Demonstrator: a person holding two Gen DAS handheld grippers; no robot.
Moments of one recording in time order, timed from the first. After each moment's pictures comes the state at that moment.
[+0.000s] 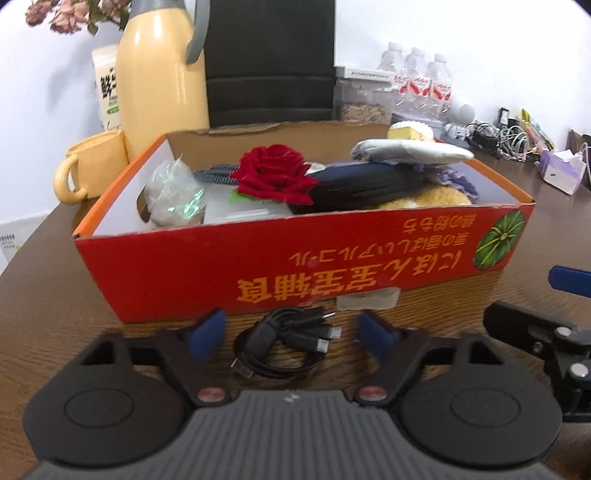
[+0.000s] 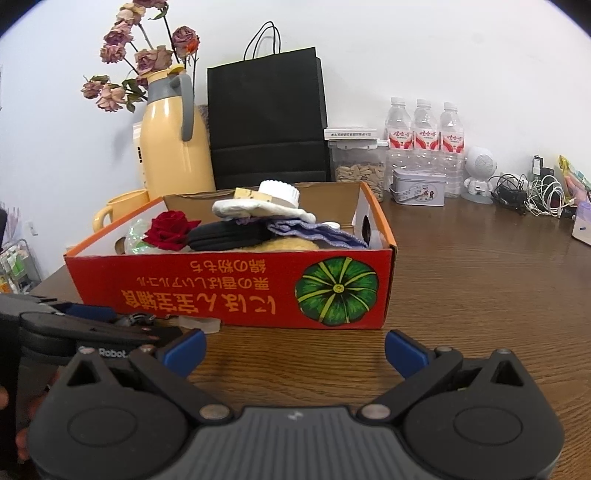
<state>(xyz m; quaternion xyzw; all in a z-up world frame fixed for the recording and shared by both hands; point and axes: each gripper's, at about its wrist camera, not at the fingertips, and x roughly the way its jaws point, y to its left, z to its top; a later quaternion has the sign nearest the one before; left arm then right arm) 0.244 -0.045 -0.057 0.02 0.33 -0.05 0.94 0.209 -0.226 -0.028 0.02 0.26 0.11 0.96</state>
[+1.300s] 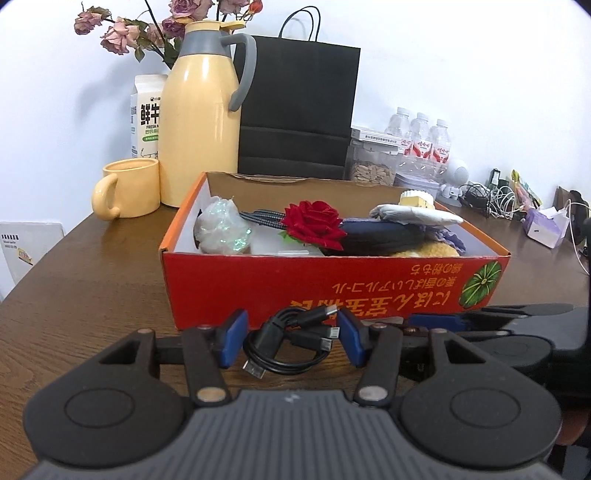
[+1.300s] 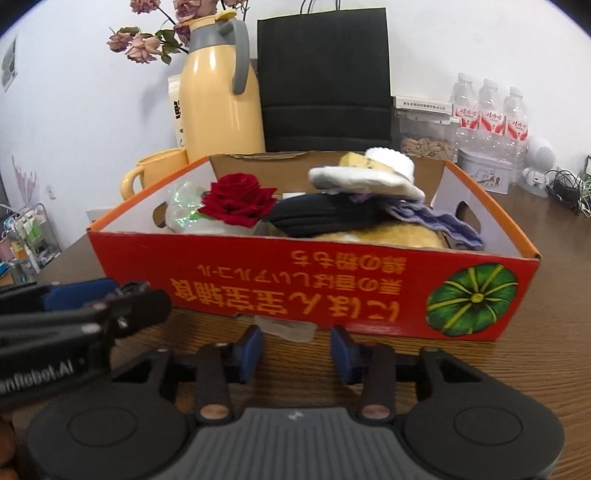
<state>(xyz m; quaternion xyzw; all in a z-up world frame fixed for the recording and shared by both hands) 0.201 0.001 -0.035 -0.04 0.25 -0.05 0.97 0.248 -0.145 -0.035 -0.01 0.32 0.15 0.94</state>
